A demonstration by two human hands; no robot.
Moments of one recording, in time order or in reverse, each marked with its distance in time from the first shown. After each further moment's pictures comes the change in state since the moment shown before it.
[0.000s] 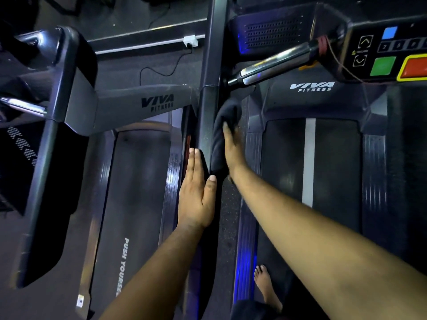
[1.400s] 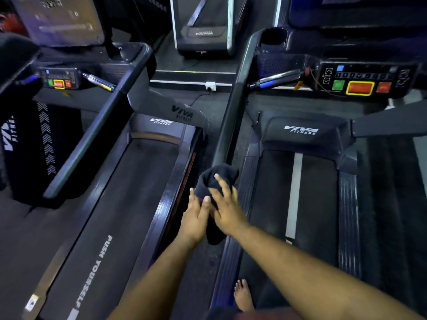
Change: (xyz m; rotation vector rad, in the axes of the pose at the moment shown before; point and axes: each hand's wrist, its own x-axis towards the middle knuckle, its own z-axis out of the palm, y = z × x) left_hand -0.248 -0.070 -0.003 -0.321 -0.018 -0.290; right_hand -0.300 0.116 -0.020 -0.981 -0.337 -0.645
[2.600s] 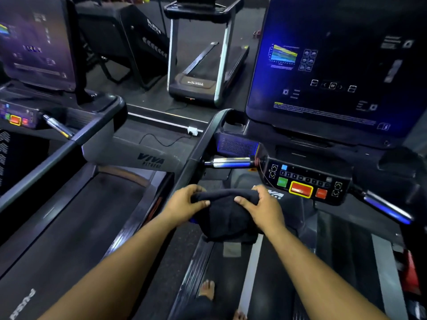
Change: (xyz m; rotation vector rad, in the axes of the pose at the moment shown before) left_hand 0.209 0.253 0.046 0.168 0.008 0.258; right_hand 0.155 0.152 -0.325 -0.005 0.186 0.400
